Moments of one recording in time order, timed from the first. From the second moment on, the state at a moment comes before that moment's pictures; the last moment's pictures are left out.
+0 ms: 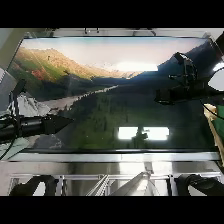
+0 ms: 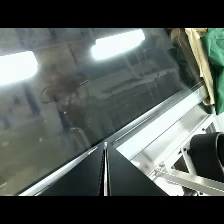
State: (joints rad) left arm 0.13 -0.64 0.64 0.58 -1.32 -1.05; right arm 0.19 -1.10 1.10 -1.17 1.18 1.56
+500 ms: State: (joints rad) left arm 0.42 -0.76 0.98 0.85 -1.37 -1.18; right arm 0.19 -1.10 1.10 -1.17 1.17 1.56
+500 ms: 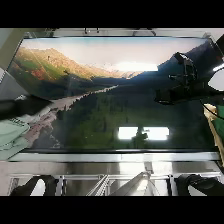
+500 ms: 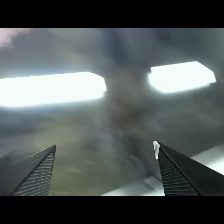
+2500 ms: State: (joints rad) left arm -0.22 -1.86 1.80 0.65 -1.65 -1.18; right arm 0.19 -1.10 1.10 -1.17 1.19 1.56
